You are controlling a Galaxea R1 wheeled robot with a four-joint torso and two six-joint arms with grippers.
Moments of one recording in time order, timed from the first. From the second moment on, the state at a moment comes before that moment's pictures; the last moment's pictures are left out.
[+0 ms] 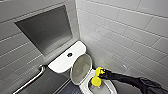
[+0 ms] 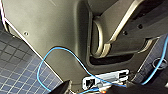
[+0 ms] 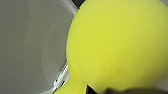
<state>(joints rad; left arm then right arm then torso) 1.43 3.12 -2.76 0.03 0.03 0.10 -0.48 2.96 -2.45 0.28 -0.23 0.03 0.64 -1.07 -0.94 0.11</state>
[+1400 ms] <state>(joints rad) 1.45 3.12 -2.76 0.03 0.04 0.10 -0.52 2.96 -2.45 0.28 -0.18 0.09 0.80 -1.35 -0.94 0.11</state>
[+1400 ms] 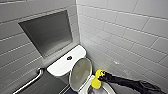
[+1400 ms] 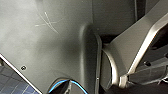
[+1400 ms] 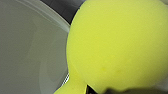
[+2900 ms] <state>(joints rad) 1.45 3.12 -2.76 0.03 0.05 0.10 -0.55 3.01 -2.43 0.28 -0.15 0.09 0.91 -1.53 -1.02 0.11</state>
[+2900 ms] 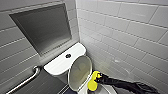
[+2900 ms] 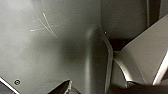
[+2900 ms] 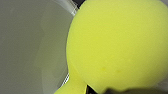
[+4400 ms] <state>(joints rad) 1.46 3.12 -2.76 0.03 0.05 0.10 -0.58 2.98 -2.46 0.28 -0.11 0.10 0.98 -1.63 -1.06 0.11</state>
